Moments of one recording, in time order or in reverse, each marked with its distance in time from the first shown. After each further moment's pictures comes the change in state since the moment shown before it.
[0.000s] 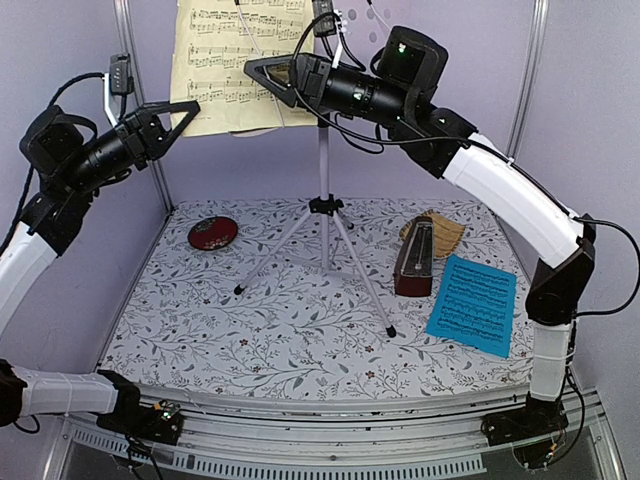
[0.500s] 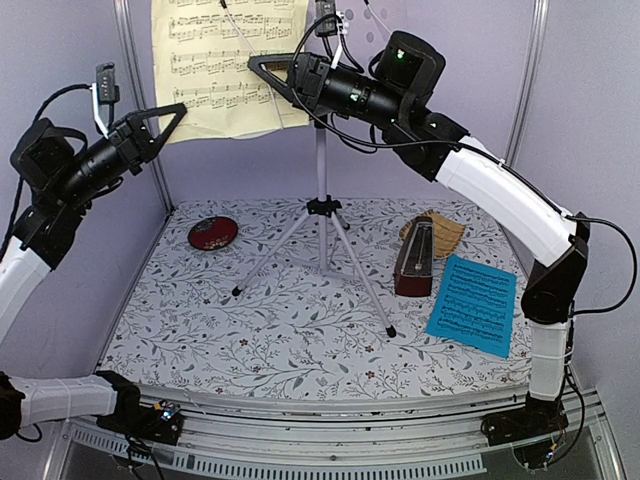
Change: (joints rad) left arm 0.010 -0.045 -0.037 -0.013 -0.108 0.026; right arm -0.006 0.024 -0.002 0.088 0.004 0.027
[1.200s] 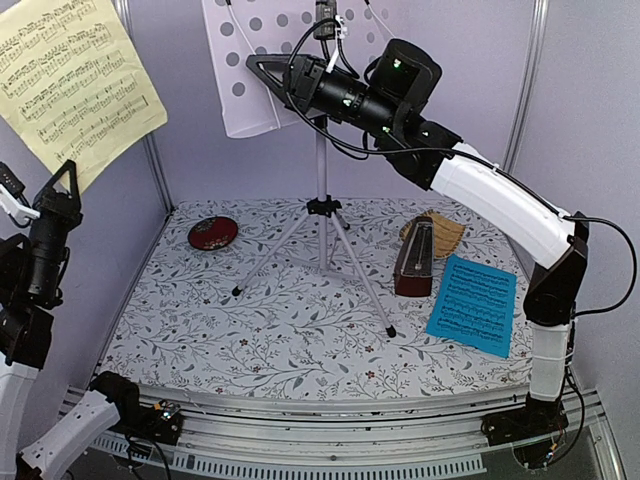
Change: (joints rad) left arm 0.117 -0.573 -0.439 0.008 -0.817 -0.003; right arm 0.012 -0.011 -0.082 0.118 0.102 -0.014
